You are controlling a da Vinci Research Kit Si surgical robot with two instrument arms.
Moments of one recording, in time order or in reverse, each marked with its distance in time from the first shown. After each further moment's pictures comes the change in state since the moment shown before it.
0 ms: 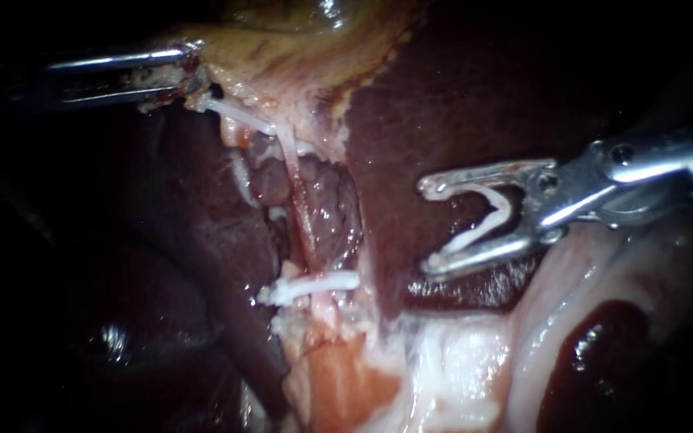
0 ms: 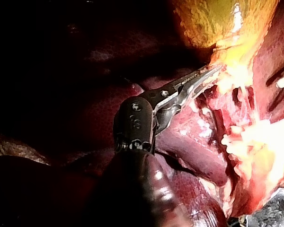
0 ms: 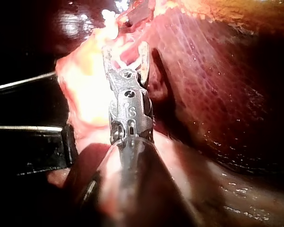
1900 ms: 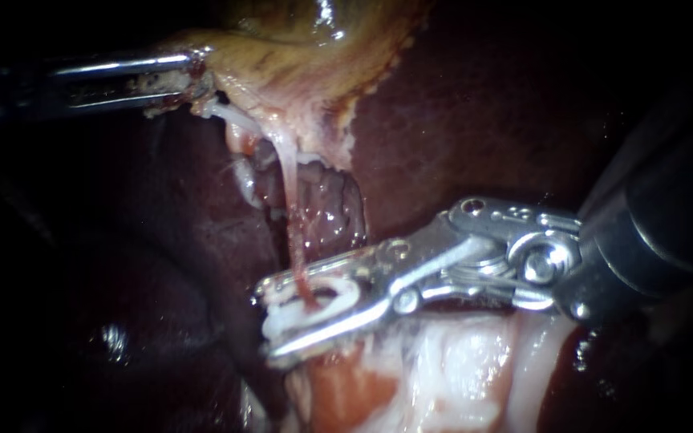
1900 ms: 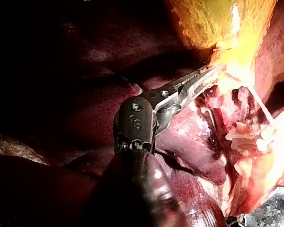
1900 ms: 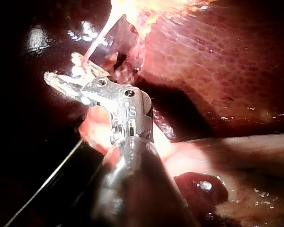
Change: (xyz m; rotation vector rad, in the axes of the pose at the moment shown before) right arm 0.003 -0.003 0.011 0.384 0.269 0.315; left arm 0.000 0.000 0.000 0.000 0.001 0.002
